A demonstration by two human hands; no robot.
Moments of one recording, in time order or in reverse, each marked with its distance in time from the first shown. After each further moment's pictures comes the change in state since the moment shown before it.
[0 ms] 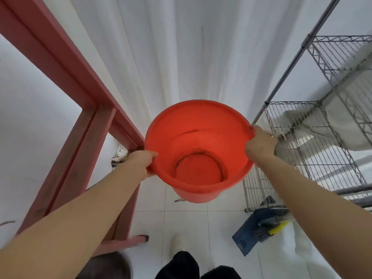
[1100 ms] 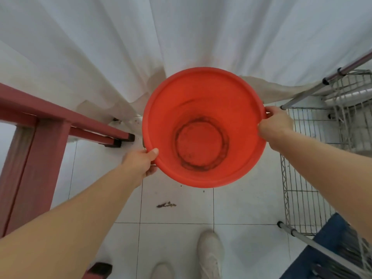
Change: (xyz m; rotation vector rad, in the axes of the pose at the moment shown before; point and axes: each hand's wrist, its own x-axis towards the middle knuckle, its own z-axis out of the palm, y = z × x) left_hand 0.483 -0.155 0.141 0.203 0.047 -0.171; right_hand 0.339 0.159 0.392 0.135 -0.182 0.236
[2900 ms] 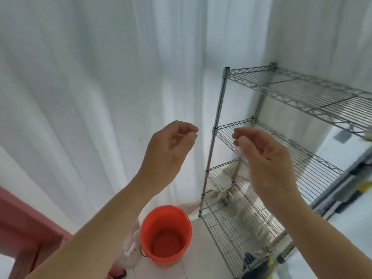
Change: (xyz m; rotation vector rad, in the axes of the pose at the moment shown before) left_hand -0.730 0.222 -0.134 0.140 -0.561 1.592; right_hand -0.611 -0.241 -0.475 0.750 0.554 -0.670
